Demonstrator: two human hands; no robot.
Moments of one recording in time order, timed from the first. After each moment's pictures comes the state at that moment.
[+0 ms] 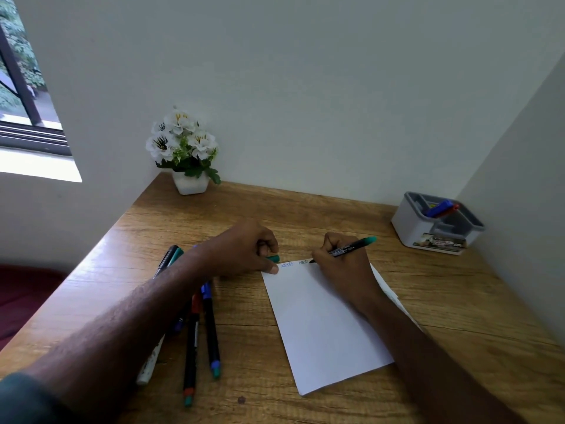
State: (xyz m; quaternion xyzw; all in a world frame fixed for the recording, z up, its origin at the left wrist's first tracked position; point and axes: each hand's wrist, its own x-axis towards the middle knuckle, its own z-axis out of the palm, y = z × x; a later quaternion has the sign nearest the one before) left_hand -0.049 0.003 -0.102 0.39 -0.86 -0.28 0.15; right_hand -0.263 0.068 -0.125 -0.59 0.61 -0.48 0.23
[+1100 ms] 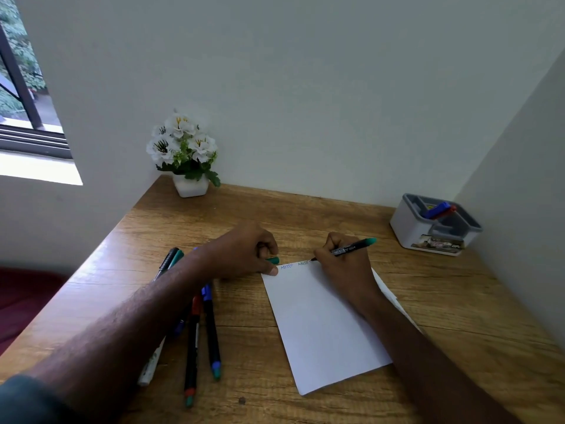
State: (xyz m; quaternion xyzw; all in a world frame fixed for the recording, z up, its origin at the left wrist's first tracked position) left_hand -0.048 0.004 -0.101 0.39 -0.87 -0.28 0.14; right_hand -0.263 0.067 -0.126 -0.56 0.61 -0.51 0.23
